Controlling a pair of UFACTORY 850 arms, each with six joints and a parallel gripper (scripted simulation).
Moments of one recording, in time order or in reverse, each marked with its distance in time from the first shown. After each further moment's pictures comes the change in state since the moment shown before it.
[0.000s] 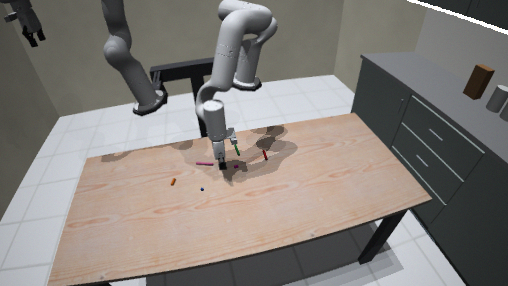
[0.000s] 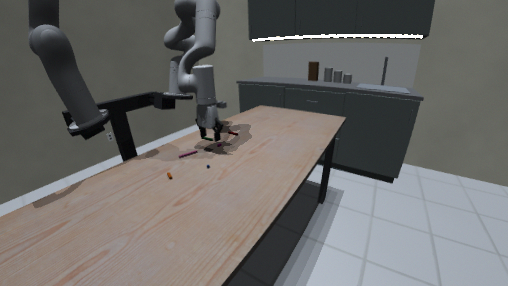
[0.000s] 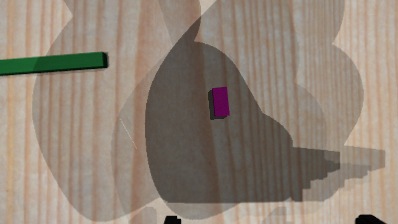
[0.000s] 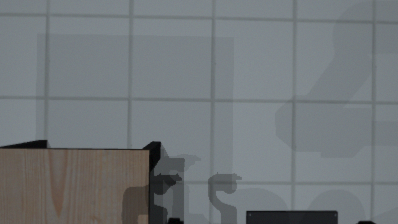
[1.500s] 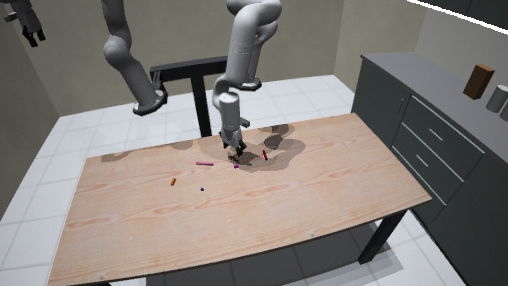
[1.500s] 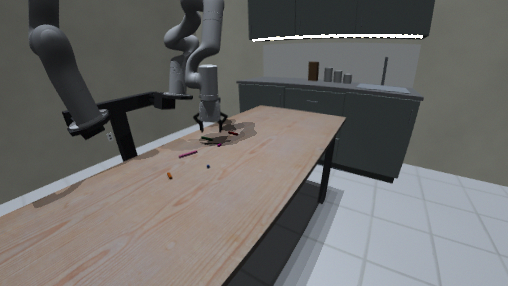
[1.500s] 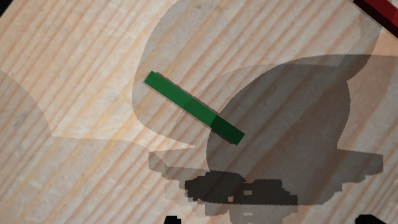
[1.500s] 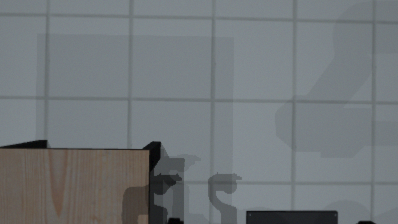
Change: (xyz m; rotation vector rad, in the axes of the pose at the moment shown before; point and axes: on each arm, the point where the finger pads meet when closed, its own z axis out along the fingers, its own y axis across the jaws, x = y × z) left arm 0.070 -0.065 0.000 0.061 0.012 -0.668; right arm 0.000 0.000 0.000 0.000 0.000 0.000
